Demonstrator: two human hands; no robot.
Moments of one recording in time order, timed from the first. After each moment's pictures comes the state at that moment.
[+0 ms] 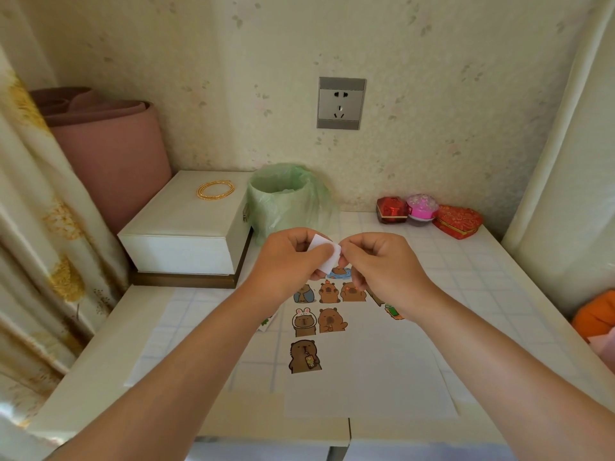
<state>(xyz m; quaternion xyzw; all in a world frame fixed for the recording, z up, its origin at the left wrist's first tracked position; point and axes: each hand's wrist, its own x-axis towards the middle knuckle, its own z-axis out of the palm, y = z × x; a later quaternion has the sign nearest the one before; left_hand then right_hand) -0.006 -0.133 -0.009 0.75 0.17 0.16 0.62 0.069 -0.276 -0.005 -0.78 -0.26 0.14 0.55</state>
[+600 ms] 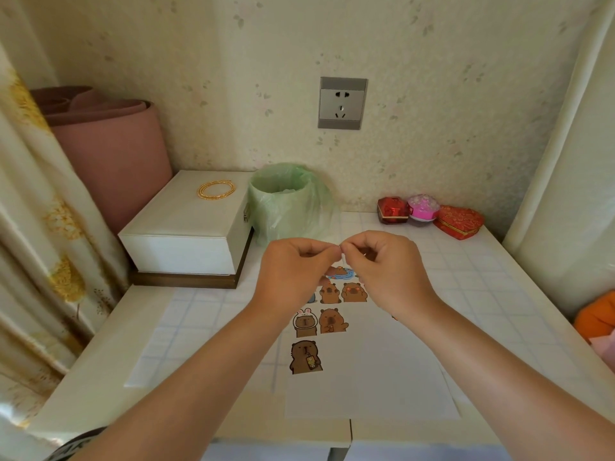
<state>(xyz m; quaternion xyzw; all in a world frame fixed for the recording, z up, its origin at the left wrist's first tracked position) -0.008 -0.148 -0.016 0.72 0.20 0.21 0.62 0.075 -0.275 -0.021 -0.82 -0.32 -0.04 0.47</state>
